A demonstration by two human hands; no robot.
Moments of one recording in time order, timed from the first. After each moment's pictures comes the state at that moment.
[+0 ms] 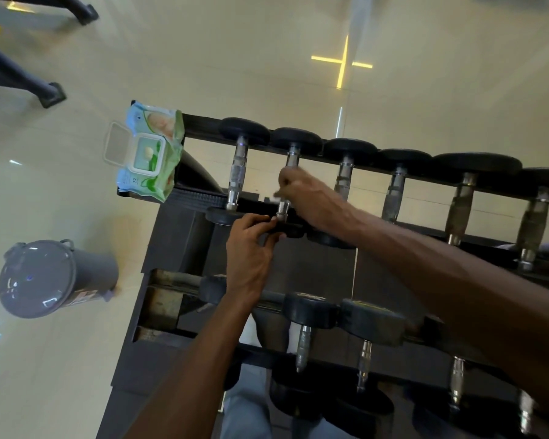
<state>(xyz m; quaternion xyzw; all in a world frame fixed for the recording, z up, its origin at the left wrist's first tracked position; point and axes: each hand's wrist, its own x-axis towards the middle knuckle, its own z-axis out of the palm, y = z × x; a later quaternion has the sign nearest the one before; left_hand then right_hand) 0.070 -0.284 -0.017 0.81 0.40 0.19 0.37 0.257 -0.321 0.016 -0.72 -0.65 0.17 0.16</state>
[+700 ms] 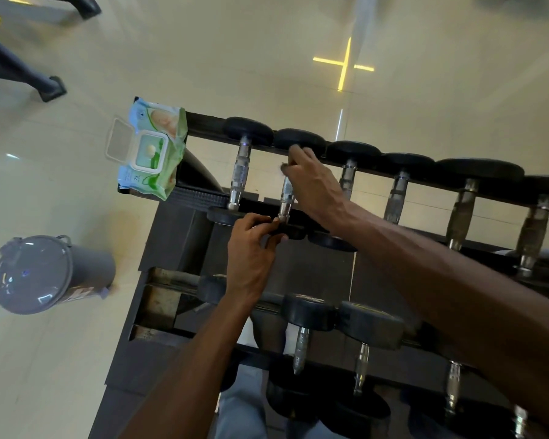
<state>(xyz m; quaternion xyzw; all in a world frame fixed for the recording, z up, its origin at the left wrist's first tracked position) 0.069 -0.284 -0.019 0.82 0.39 0.20 0.36 0.260 -0.300 0.007 -0.78 -0.61 0.04 0.15</state>
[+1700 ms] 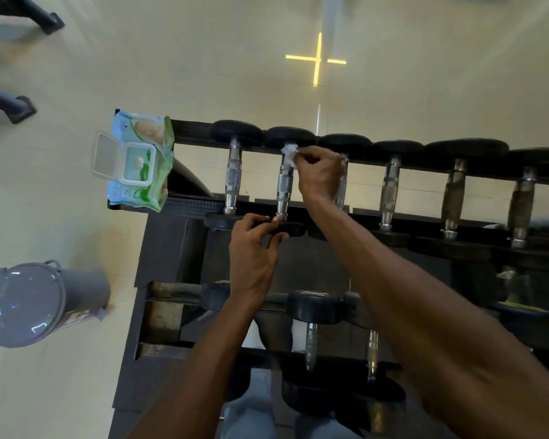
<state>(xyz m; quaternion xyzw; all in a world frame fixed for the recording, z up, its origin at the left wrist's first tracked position) 0.065 -0.276 -0.019 0.84 0.36 0.18 0.37 0.248 -0.279 -0.009 -0.83 -0.07 0.11 0.54</state>
